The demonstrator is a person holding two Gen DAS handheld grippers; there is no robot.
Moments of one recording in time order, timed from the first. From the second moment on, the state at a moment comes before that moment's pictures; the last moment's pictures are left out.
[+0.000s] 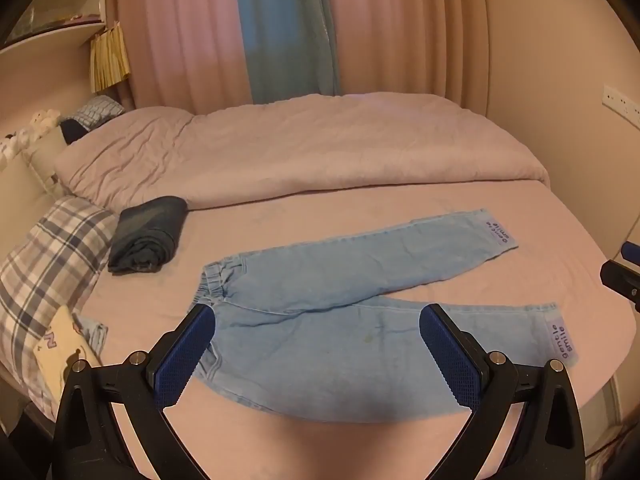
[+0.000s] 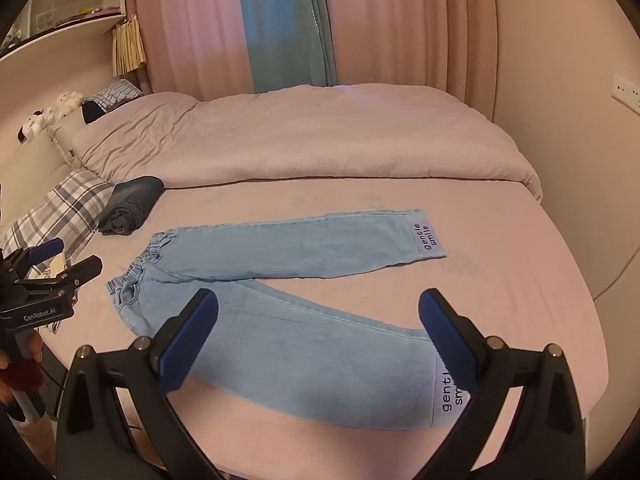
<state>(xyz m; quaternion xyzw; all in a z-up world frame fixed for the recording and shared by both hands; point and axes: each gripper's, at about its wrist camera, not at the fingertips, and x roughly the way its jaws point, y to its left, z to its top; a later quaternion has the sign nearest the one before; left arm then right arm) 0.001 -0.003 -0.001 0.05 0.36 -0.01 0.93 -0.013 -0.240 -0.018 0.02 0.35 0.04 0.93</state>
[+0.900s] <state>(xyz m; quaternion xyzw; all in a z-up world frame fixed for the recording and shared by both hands) 0.005 0.000 -0.005 0.05 0.36 -0.01 0.93 -0.007 -0.233 -0.021 0.01 0.36 0.04 0.93</state>
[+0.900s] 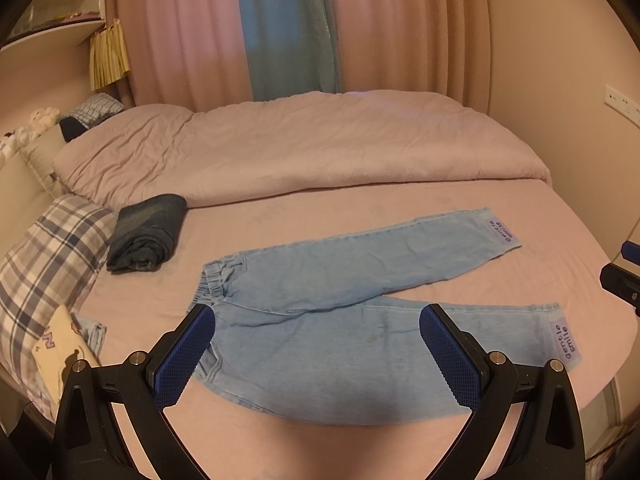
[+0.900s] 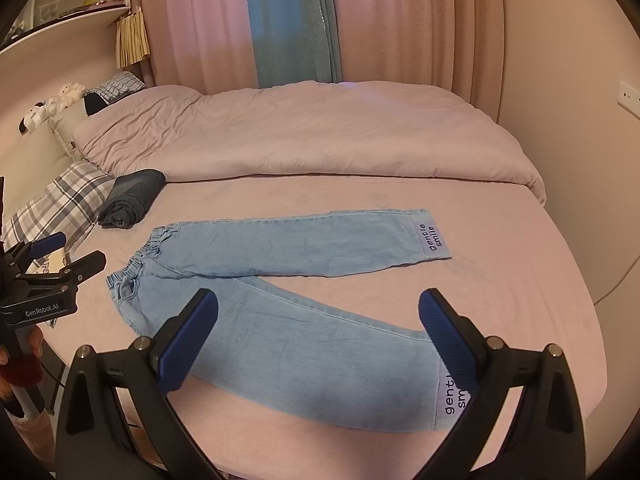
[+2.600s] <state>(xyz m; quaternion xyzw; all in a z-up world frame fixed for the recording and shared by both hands) 0.033 0.067 -0.084 0.00 0.40 0.02 0.91 0.019 -0.189 -0.086 -0.02 0.41 0.14 0.90</state>
